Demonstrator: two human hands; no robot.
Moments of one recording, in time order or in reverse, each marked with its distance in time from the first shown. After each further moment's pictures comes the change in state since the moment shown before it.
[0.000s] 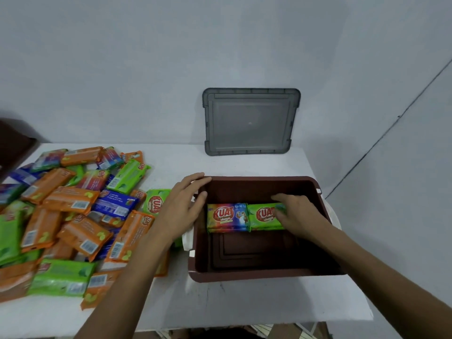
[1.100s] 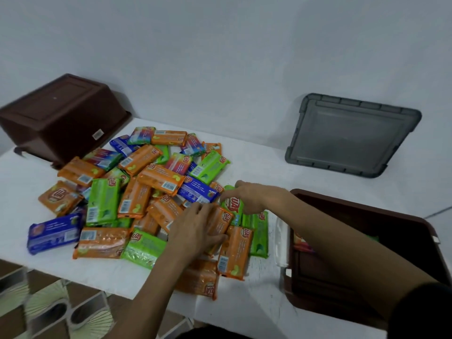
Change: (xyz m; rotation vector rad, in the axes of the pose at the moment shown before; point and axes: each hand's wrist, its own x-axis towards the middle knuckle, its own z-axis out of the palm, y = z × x) left_hand -0.085 -0.098 -0.067 0.328 -0.136 -0.453; right_hand 0.132 -0.248 0.073 -0.429 -0.542 -0.552
